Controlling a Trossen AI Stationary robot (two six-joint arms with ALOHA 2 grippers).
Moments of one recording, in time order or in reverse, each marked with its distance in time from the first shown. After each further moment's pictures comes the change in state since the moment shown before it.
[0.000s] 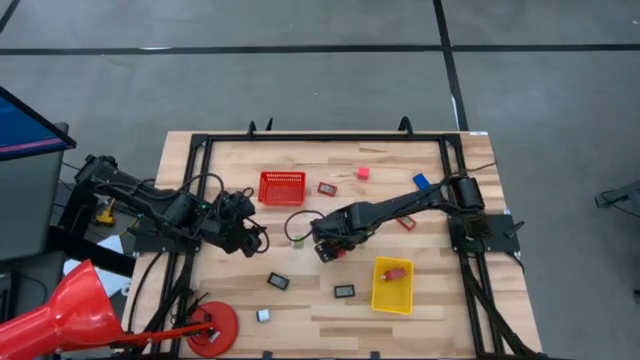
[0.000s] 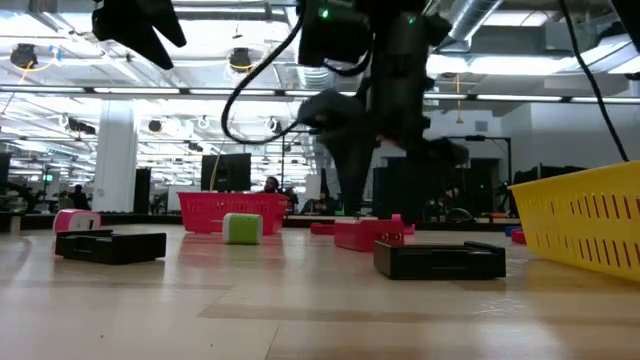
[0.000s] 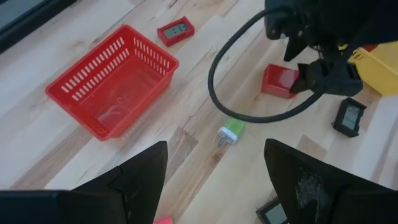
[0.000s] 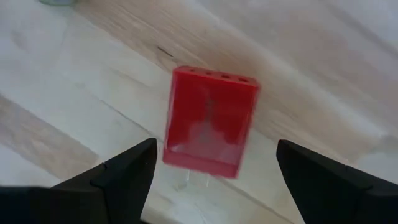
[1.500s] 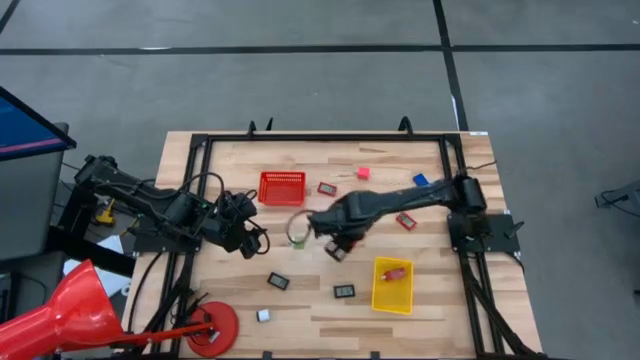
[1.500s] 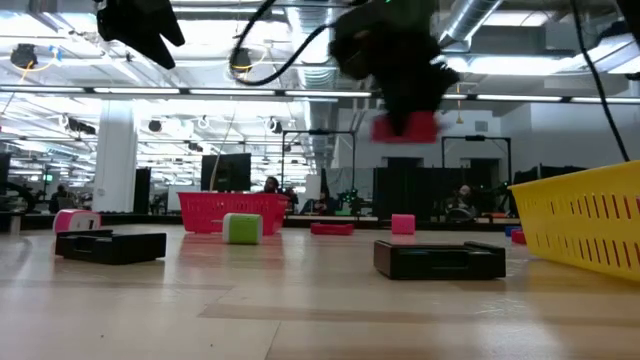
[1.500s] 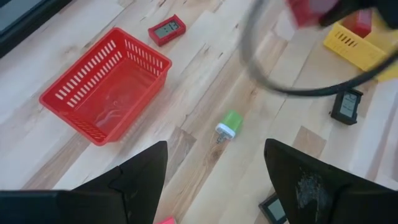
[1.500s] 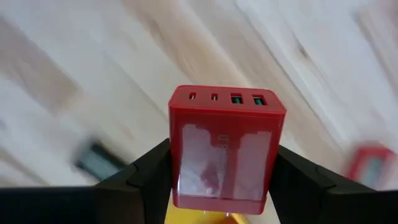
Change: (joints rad) left arm 0.010 0.000 0.000 0.015 0.030 0.079; right arm 0.039 -0.029 0.318 -0.535 0.090 -0.315
